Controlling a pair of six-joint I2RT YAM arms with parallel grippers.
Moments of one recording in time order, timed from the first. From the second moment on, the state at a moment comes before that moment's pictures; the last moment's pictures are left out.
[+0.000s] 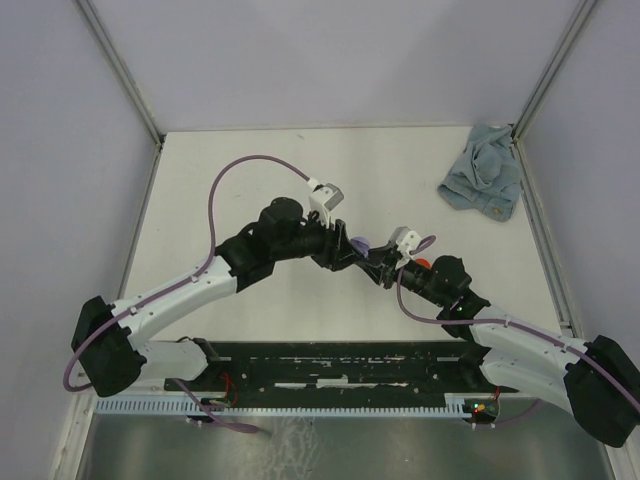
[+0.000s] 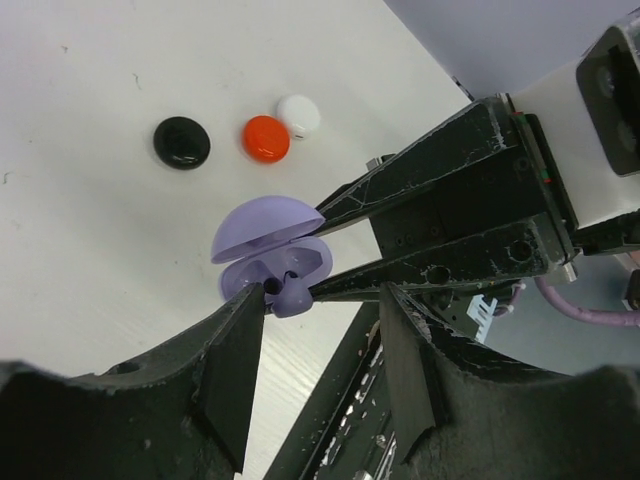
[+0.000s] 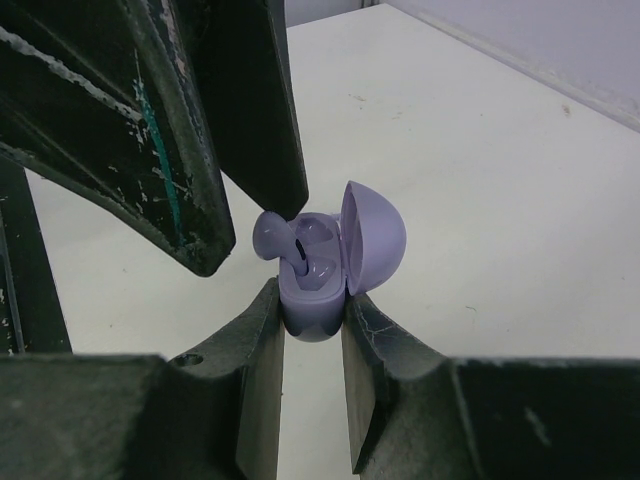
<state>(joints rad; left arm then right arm) -0.84 1.24 0.97 -0.11 0.30 -0.39 0.72 0.96 0.29 0.70 -0.27 -0.02</state>
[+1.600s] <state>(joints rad) -0.52 1.58 1.10 -0.40 0.03 -0.32 0.72 0.98 0.28 0.65 -0.18 -0.04</state>
